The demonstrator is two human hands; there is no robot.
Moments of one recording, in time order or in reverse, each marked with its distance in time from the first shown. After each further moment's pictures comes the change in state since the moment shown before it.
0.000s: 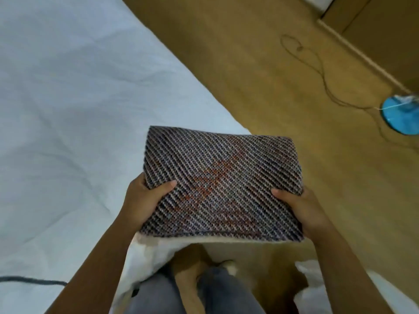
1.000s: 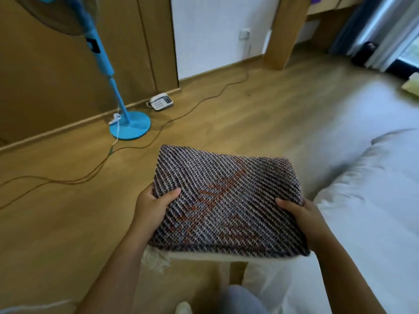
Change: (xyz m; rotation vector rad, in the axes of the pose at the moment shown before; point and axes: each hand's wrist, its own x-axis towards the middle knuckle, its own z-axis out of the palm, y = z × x) left_hand -0.109 0.274 0.767 0.401 -1.235 0.385; right_hand -0.085 0.081 -0.533 0.859 1.219 0.041
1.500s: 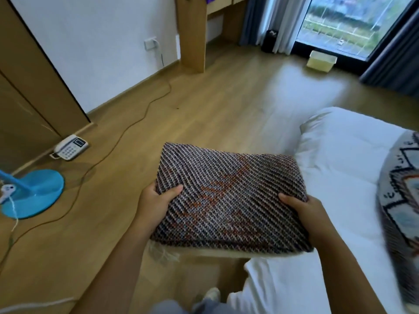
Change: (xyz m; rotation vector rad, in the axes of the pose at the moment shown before) left_hand 0.199 0.095 0.294 0.116 -0.390 0.060; right_hand 0.181 -0.083 -0.163 0.167 0.424 0.003
